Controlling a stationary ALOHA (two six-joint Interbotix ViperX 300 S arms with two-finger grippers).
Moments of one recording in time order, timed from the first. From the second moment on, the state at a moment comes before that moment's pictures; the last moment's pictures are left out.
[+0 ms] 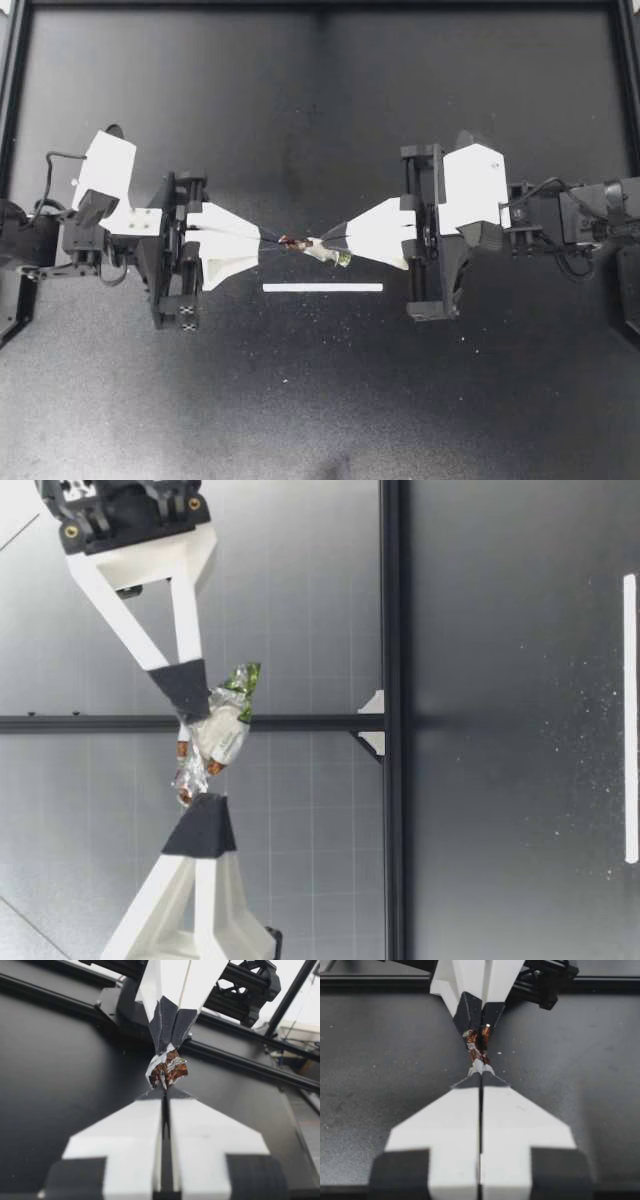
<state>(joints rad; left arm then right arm) -0.02 -0.20 0.99 -0.07 -0.71 -0.28 -0.04 -0.19 0.79 -0.05 -0.32 0.01</state>
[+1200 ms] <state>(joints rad) 0.07 0.00 0.88 -0.15 -0.60 -0.27 -0.01 -0.20 0.78 -0.05 -0.23 0.01</state>
